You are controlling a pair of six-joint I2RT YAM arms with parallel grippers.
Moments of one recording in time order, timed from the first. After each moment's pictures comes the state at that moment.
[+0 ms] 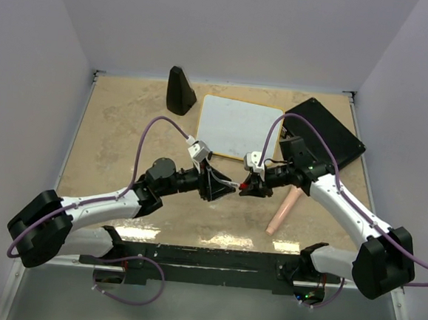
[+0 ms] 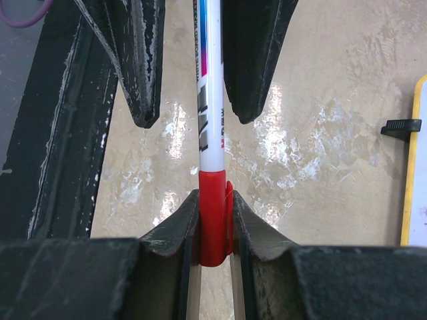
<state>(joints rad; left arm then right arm) -0.85 1.21 0.51 0.69 0.39 -0.53 0.43 1.22 0.87 -0.60 -0.99 -0.86</state>
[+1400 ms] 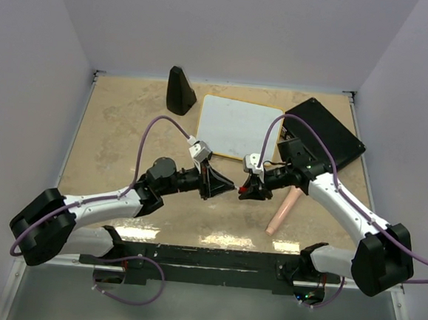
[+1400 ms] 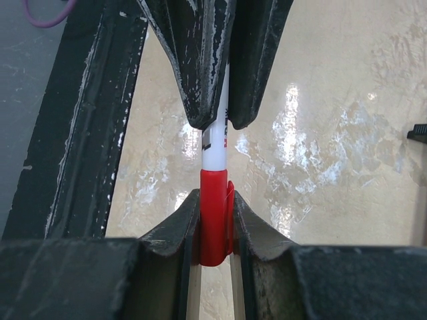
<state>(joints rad) -0.84 1.24 0.51 0.73 0.42 -0.54 0.43 1.24 0.87 -0.65 -1.01 -0.89</state>
